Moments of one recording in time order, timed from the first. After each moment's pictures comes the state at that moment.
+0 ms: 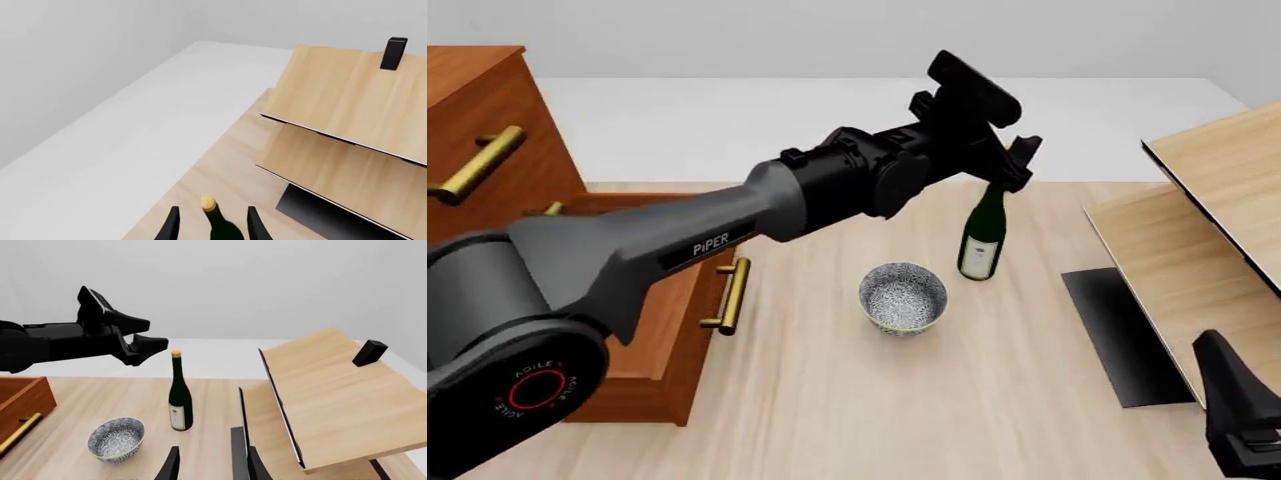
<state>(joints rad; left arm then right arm) -0.81 2.10 -1.83 -0.01 0.24 0.03 0.00 -0.15 0.18 0.00</state>
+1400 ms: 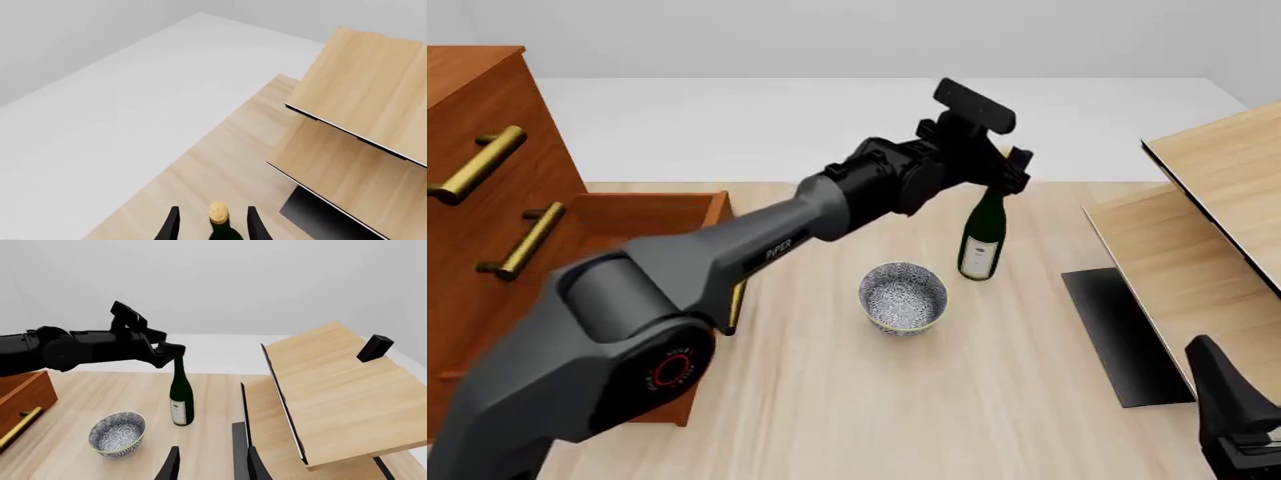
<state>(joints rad) -0.78 2.36 -2.15 0.14 0.11 0.04 0.00 -0.13 0.18 0.00</state>
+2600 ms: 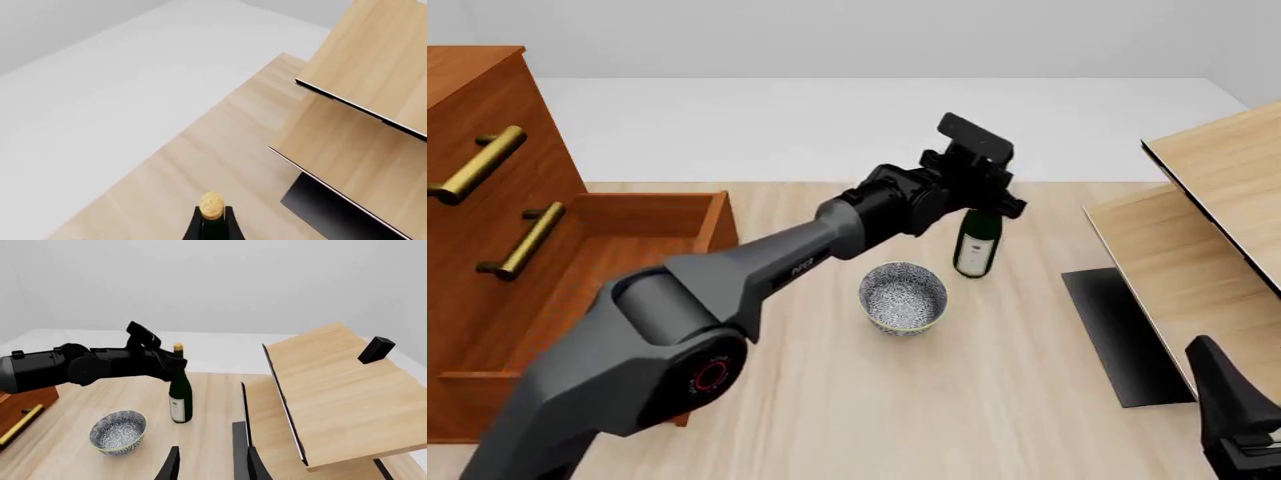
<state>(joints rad) -0.78 2.48 -2.24 0.17 0.09 0.05 0.00 -0.15 0.20 -0.01</state>
